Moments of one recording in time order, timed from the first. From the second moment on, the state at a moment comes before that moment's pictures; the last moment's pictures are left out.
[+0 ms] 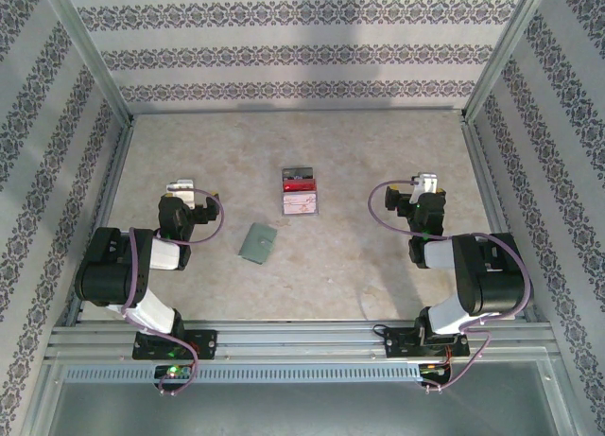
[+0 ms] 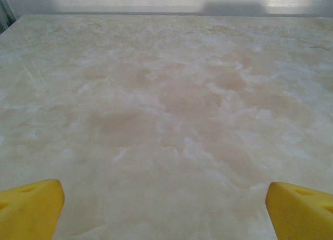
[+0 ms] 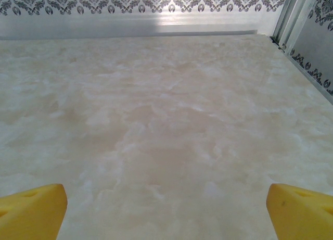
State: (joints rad) left arm 0.02 1.59 0.36 0.89 -0.02 -0.03; right arm 0.02 1.52 0.35 0.85 0.10 0.05
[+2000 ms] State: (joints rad) left arm -0.17 1.45 0.67 -0.34 0.54 -0.53; right arm 0.11 0.95 0.60 -0.35 -0.52 0.60
